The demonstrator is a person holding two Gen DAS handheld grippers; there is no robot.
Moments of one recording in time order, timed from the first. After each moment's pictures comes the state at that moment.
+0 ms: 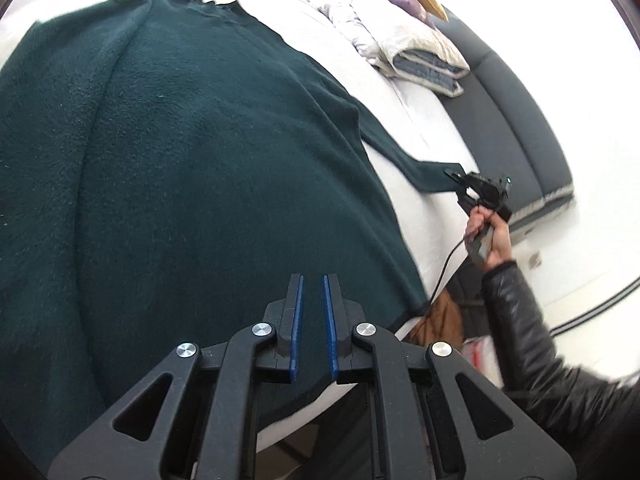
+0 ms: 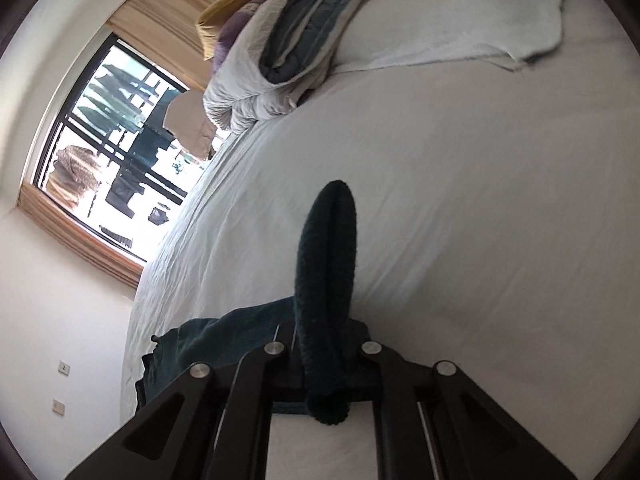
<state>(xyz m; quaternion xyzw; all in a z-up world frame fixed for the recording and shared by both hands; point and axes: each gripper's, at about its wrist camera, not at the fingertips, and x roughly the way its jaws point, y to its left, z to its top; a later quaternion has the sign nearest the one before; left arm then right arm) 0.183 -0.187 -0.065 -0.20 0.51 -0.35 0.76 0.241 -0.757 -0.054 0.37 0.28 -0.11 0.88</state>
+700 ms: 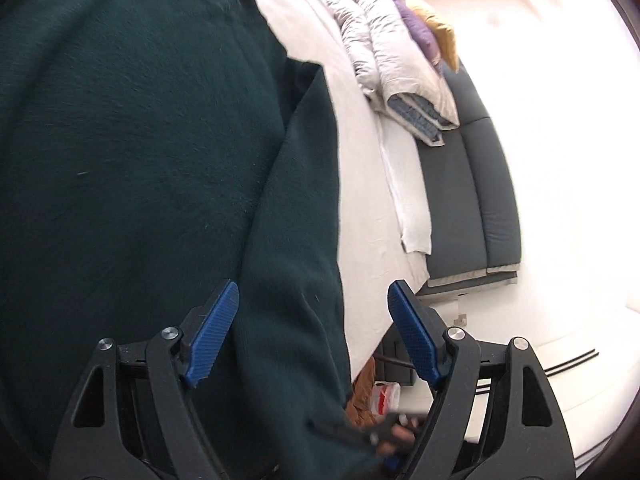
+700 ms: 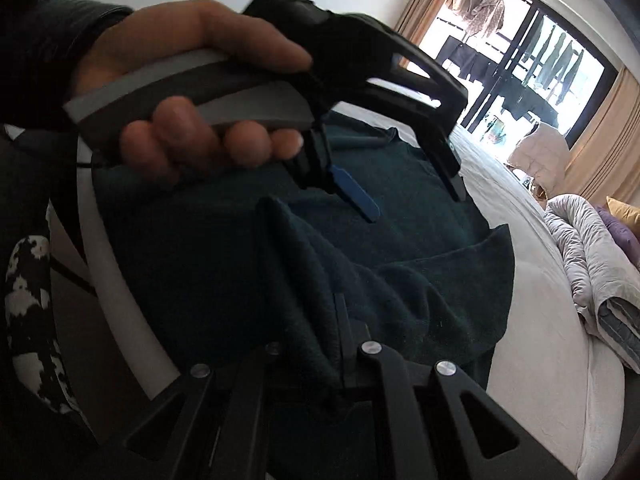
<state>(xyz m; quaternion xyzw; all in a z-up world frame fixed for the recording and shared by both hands) 0.322 -0.214 -0.072 -0.35 0.54 -0.36 0.67 0.143 -0.296 -0.075 -0.34 0.33 0.24 0.85</state>
